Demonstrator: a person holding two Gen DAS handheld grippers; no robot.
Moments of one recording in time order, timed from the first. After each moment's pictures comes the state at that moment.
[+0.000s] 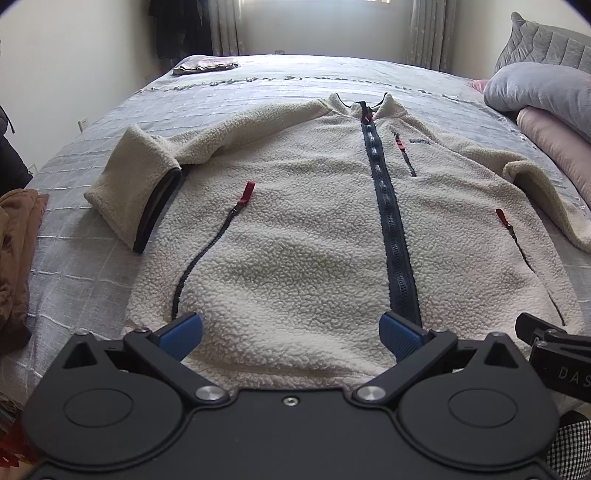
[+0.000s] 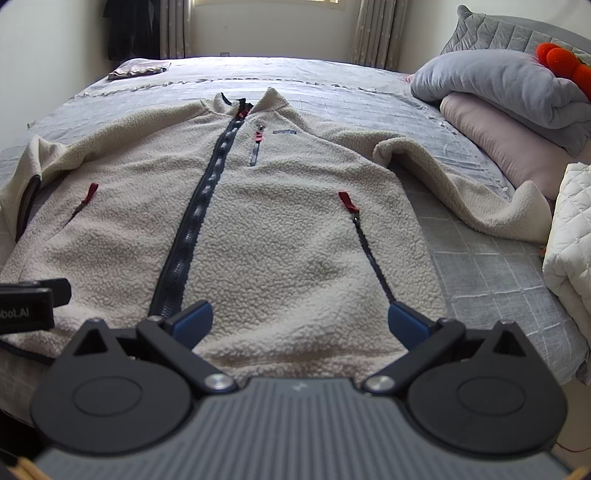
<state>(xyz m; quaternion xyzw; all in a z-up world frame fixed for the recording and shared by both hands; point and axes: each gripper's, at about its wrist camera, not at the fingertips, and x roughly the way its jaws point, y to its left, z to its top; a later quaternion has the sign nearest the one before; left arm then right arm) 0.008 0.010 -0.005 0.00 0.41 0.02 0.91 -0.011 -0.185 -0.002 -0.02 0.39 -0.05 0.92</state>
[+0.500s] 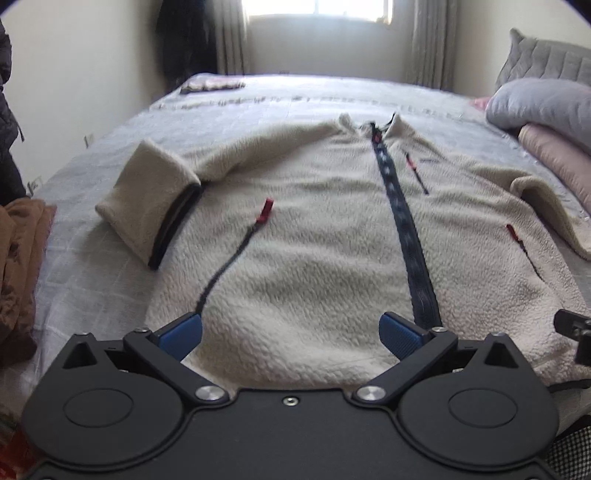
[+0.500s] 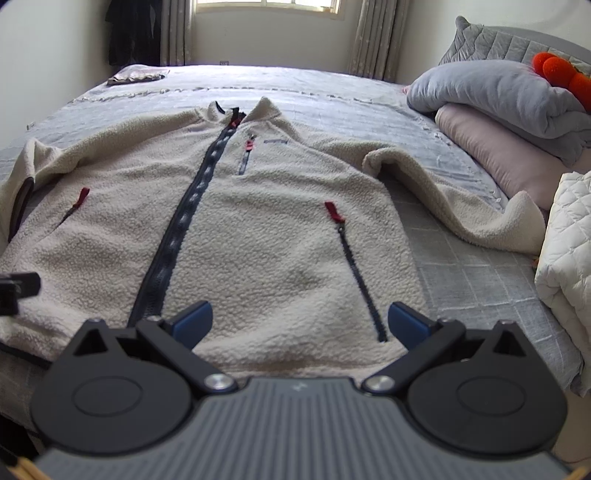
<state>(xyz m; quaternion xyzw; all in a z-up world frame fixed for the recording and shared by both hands) 0.002 0.038 -0.011 0.00 0.36 0.02 0.93 -0.013 -0.208 -0.005 -0.03 0.37 -0.05 0.93</state>
